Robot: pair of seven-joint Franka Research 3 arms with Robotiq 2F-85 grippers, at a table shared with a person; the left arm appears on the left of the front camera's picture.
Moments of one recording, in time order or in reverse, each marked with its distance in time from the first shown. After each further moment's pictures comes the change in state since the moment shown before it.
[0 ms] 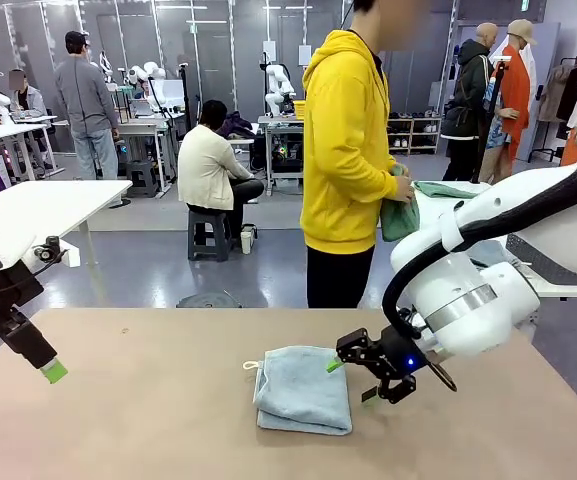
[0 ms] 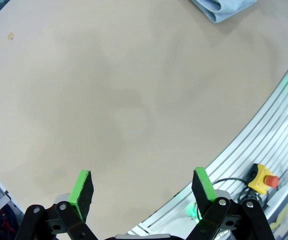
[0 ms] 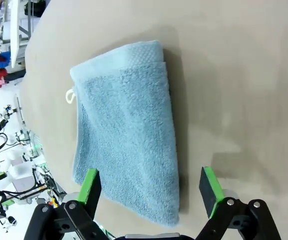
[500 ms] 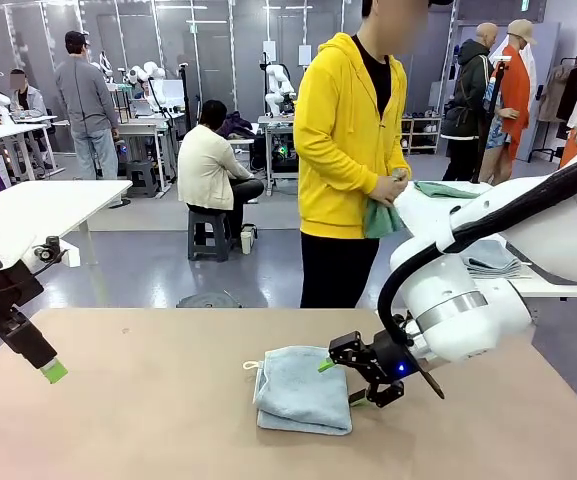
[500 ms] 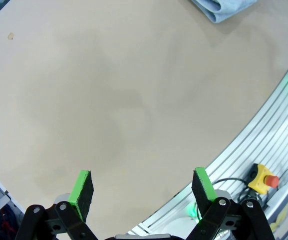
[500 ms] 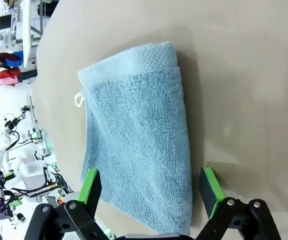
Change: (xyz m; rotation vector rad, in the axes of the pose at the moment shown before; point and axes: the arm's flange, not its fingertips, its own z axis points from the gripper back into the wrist) left arm 0.000 0.000 0.000 0.000 0.000 0.000; right arm 0.002 -0.001 -0.018 0.075 -0.001 -0.006
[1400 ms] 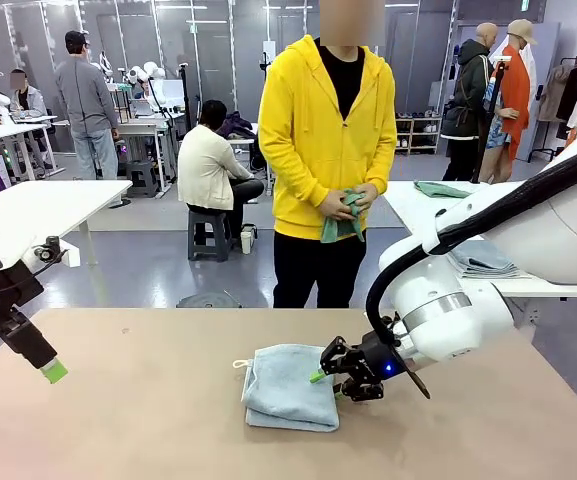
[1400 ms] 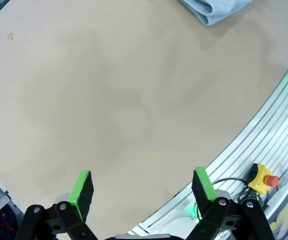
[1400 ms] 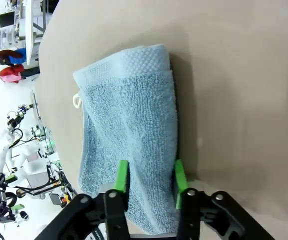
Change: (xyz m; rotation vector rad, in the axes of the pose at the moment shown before) left arm 0.000 0.000 0.000 0.000 0.000 0.000; right arm 0.006 0.006 -0.021 0.018 0.020 -0.004
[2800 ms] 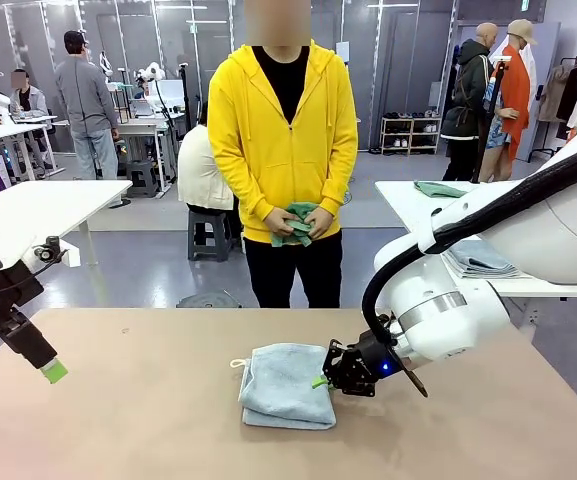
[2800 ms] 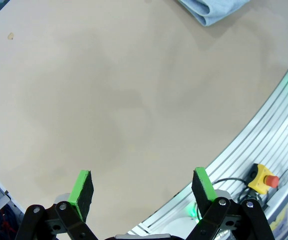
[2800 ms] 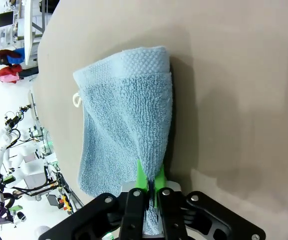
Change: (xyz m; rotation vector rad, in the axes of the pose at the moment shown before) left arm 0.000 0.000 0.000 0.000 0.000 0.000; right arm -0.002 0.005 -0.002 -0.011 -0.010 0.012
